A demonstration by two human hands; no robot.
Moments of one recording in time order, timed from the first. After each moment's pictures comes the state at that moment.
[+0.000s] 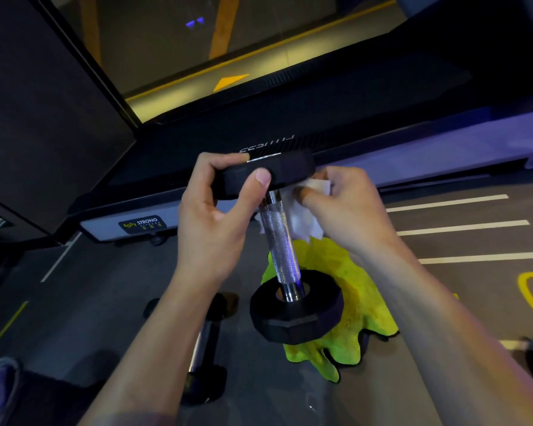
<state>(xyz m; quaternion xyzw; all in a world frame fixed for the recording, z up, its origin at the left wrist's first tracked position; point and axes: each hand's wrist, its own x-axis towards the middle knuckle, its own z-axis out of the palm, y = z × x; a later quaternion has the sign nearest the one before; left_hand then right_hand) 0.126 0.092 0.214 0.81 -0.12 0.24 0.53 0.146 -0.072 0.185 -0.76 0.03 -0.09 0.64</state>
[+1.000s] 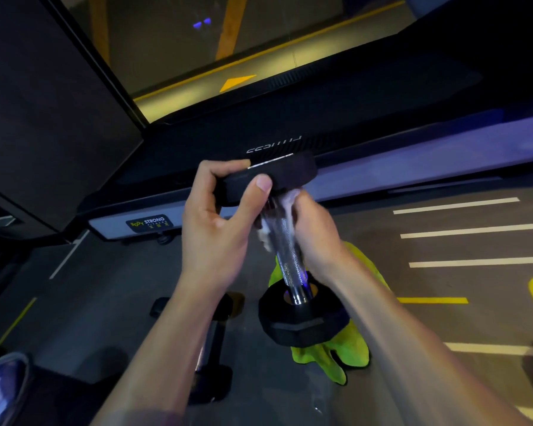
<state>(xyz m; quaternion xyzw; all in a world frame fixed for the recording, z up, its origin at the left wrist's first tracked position) 0.118 0.099 0.214 0.79 -0.12 0.24 0.55 0.143 -0.019 0.171 -0.63 -0.07 0.06 0.77</state>
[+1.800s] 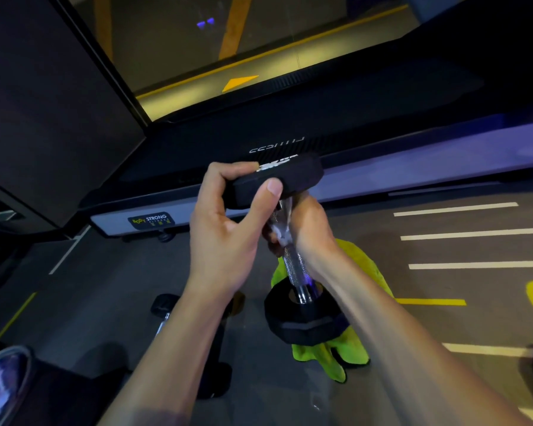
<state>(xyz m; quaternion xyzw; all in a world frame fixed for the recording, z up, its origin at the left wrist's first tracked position) 0.107 0.096 0.215 0.79 -0.12 0.25 0.55 0.144 -0.009 0.182 -0.61 0.05 0.05 0.79</state>
